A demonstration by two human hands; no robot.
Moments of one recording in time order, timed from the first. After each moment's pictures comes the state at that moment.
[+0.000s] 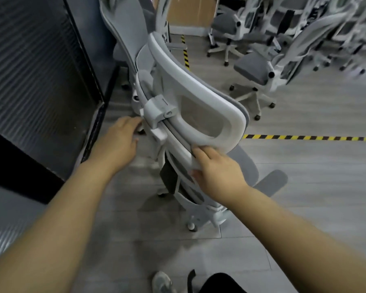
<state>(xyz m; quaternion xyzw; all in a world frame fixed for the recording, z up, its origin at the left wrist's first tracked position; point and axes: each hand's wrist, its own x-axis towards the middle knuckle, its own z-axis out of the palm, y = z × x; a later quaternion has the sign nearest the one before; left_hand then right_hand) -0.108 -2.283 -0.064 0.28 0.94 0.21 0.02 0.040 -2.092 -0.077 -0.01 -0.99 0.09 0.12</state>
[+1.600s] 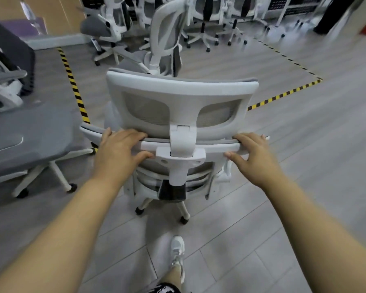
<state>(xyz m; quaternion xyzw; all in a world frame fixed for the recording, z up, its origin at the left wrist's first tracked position) -0.033 -1.719 -0.096 0.52 0.82 0.24 -0.06 0.228 -1.531 -0.087 -0.37 -0.90 0.15 0.19</state>
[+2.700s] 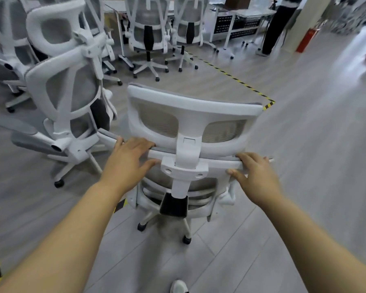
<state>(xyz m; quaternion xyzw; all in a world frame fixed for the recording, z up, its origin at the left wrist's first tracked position) -0.083 -1.106 -0.081 0.63 0.73 0.26 -0.02 0.210 -0.999 -0.069 -0.54 -0.83 0.11 0.14</state>
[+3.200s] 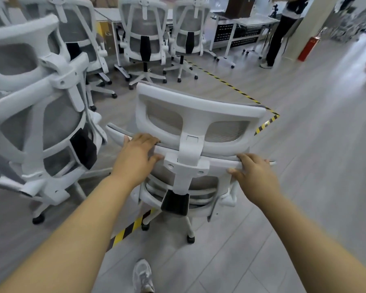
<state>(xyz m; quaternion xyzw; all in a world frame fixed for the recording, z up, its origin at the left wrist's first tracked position) -0.168 -0.866 -0.073 0.61 0.75 0.25 0.04 0.108 -0.780 -0.067 -0.55 -0.83 0.07 0.13</state>
